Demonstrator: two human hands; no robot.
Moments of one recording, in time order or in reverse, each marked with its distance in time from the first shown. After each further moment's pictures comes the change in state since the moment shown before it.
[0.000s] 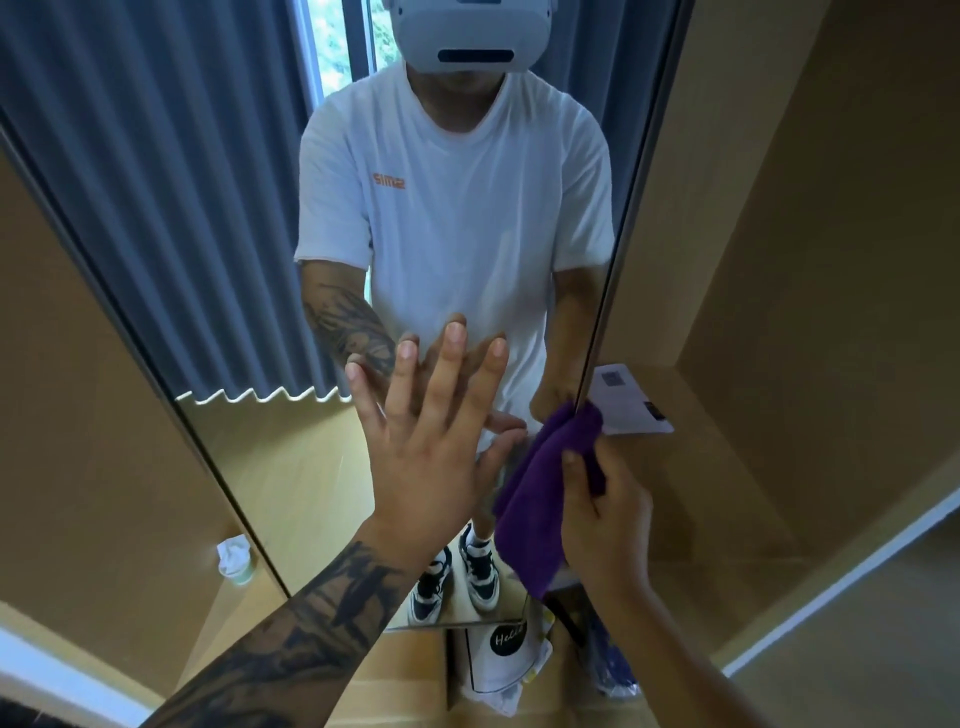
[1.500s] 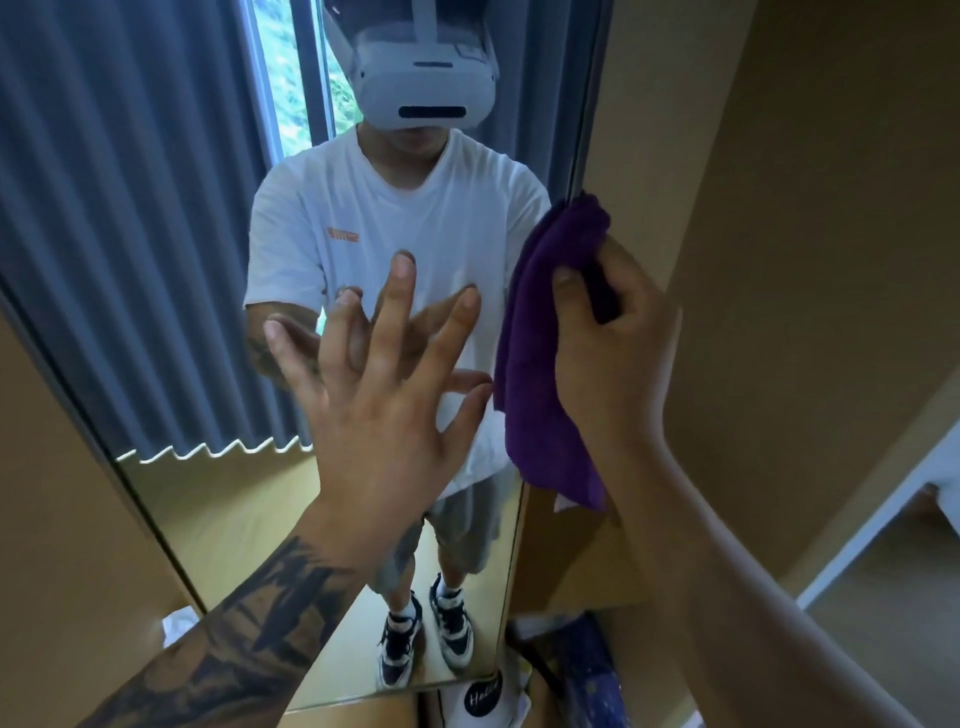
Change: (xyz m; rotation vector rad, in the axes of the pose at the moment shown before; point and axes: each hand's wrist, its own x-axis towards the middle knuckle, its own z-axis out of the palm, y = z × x) left_hand 0.091 0.006 -0.050 -0.052 0.038 -0.031; right_hand 0.113 -0.157 -0.059 0.197 0.214 -0.283
